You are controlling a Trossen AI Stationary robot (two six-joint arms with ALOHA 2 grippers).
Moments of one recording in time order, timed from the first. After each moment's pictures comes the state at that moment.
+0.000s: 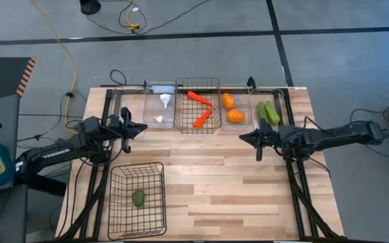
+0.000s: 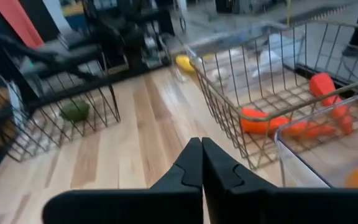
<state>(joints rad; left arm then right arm) 0.40 0.26 0.14 0.25 0.24 -0.10 0.06 0.56 0.27 0.06 0.26 0.29</state>
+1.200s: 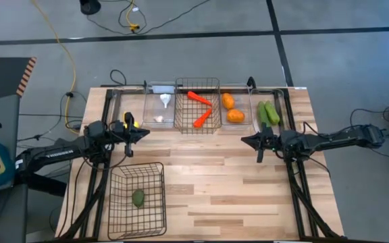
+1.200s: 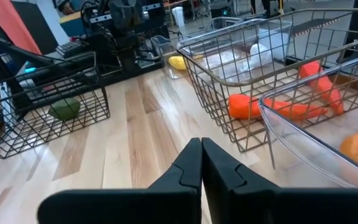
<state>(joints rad) 0.36 0.26 0.01 0.34 0.23 -0.06 0.03 0.45 0.01 0.29 0.27 0.28</state>
